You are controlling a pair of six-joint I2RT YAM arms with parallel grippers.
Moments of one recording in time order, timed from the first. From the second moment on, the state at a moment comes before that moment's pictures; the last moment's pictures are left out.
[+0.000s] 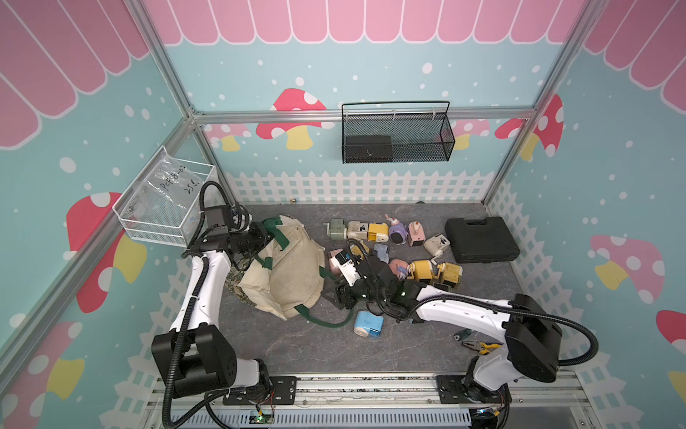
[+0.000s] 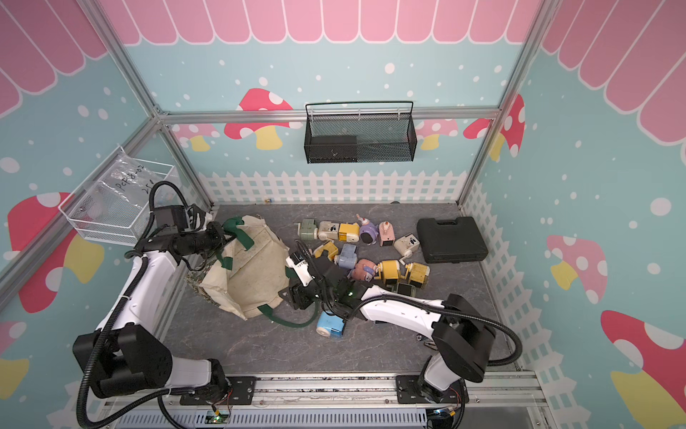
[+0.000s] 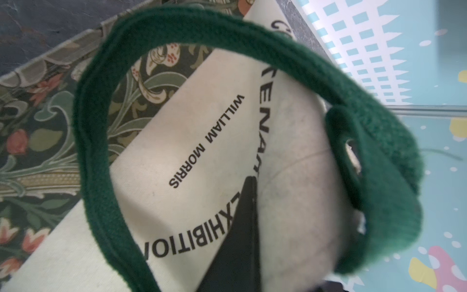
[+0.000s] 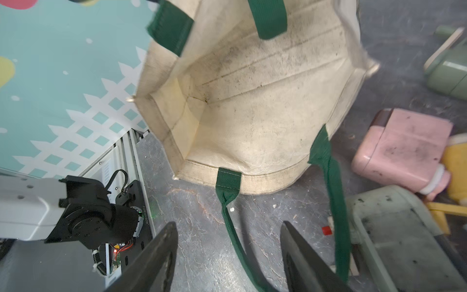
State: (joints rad) left arm 0.24 1.39 1.25 -0.68 0.57 -0.55; right arm 0.99 1.58 1.04 0.04 -0.20 0.39
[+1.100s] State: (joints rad) left arm 0.30 1.29 1.29 -0.75 0.65 -0.61; right arm 0.96 2.00 1.27 0.11 -0.31 0.70
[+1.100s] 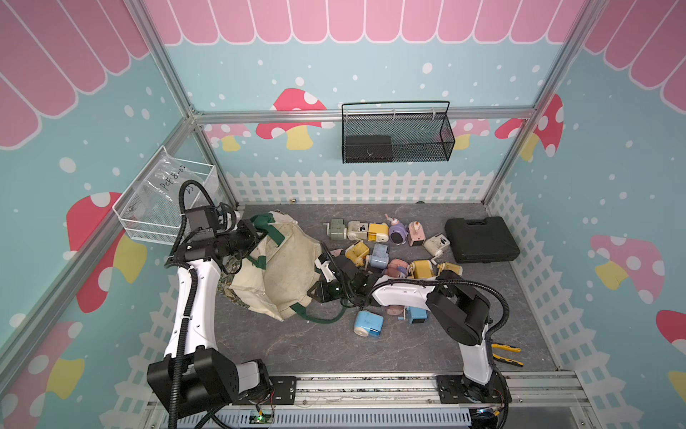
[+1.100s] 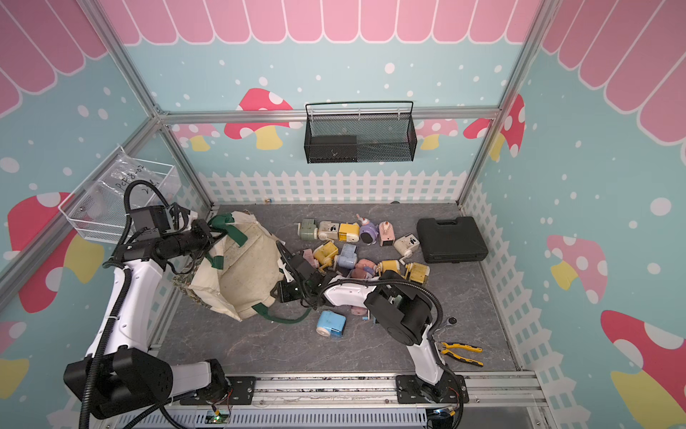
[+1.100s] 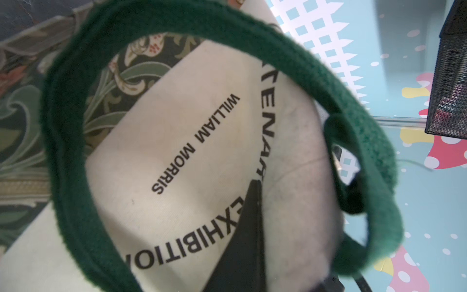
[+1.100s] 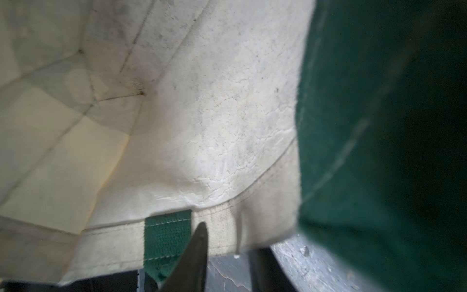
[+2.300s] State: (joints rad) left arm 0.30 1.13 1.28 -0.83 0.42 -0.45; right arm 0.69 2.12 1.79 -0.06 -0.67 0.60
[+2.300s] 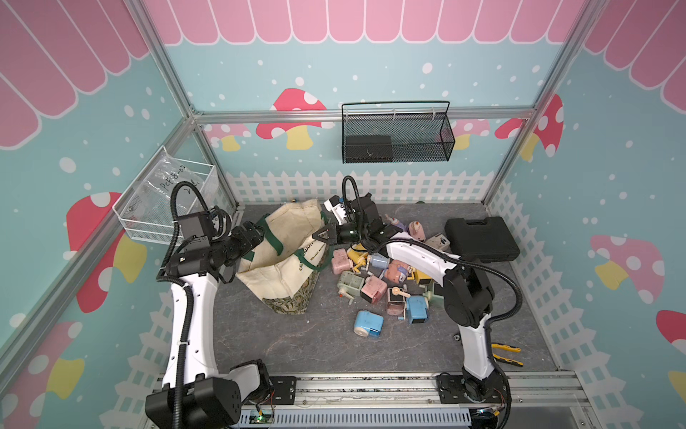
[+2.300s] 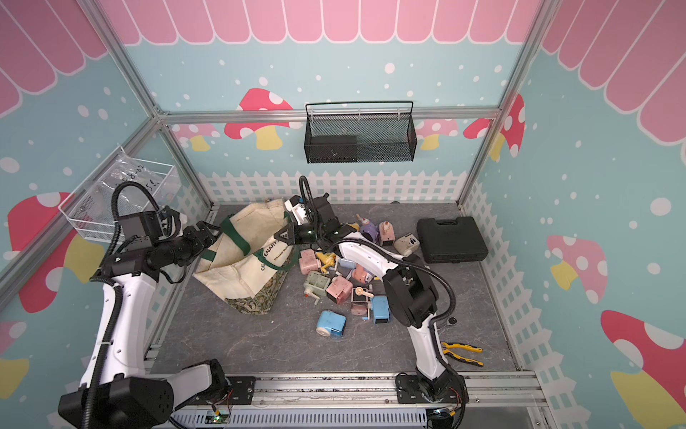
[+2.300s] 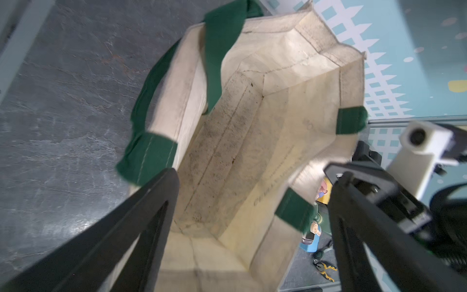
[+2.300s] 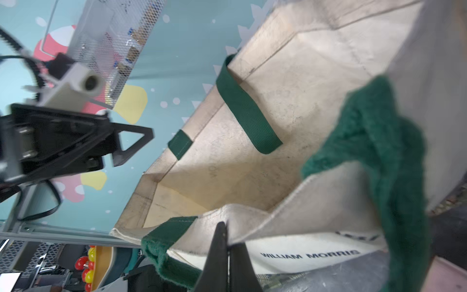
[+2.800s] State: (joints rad) left arm 0.30 0.88 0.98 -0.70 0.35 -0.44; right arm 0.64 2.33 2.12 -0.23 -0.64 0.44
